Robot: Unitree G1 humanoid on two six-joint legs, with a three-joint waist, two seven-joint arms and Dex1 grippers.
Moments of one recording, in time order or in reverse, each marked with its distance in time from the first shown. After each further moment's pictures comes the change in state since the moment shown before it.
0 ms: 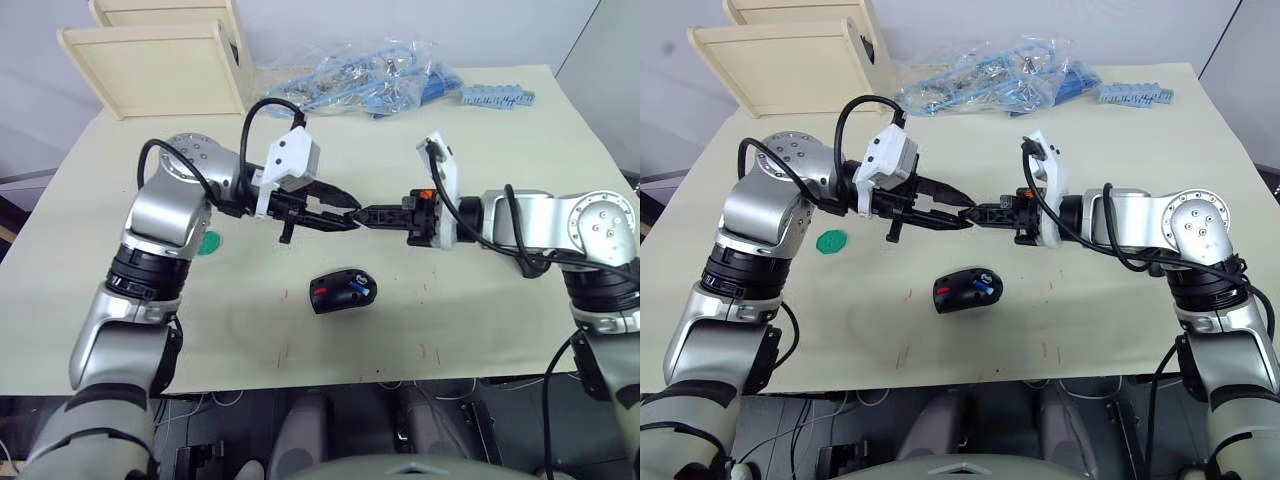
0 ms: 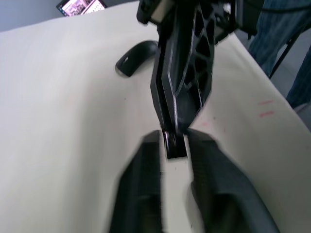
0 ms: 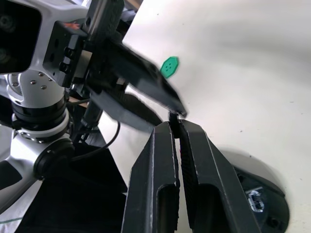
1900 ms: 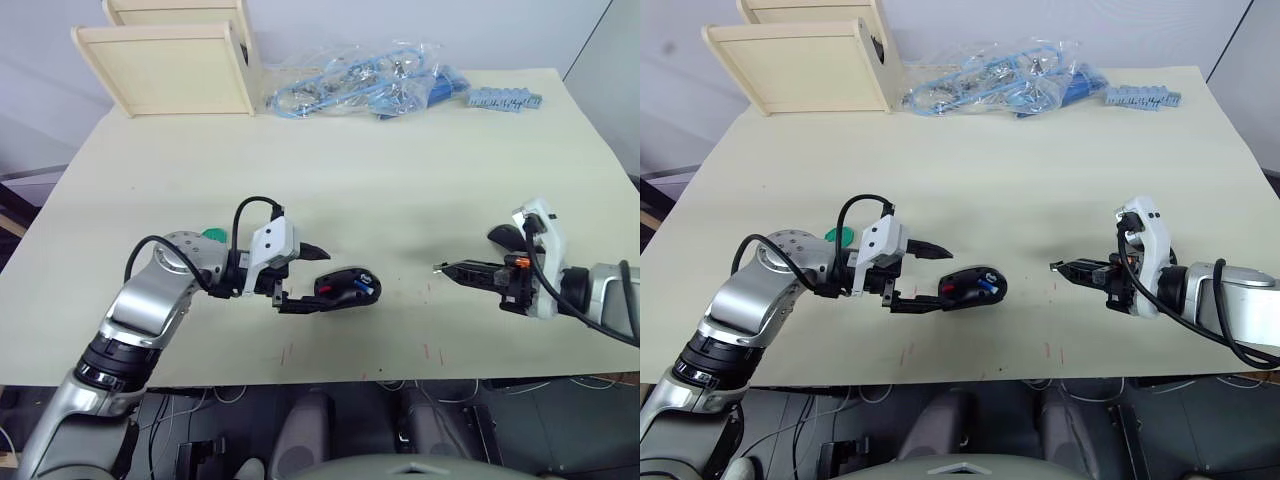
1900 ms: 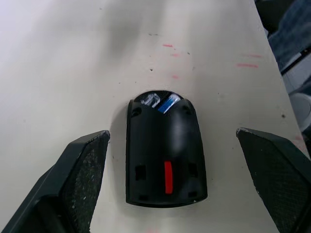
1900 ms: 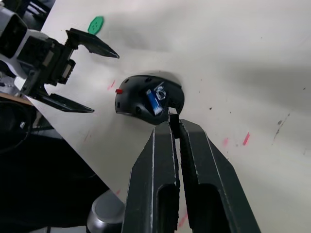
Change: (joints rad) left arm 0.457 0.110 -0.008 -0.217 0.001 0.051 0.212; right arm 0.610 -0.534 -0.247 -0.428 0.006 -0.177 0.157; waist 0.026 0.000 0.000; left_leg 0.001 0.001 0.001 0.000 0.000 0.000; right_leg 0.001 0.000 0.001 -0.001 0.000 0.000
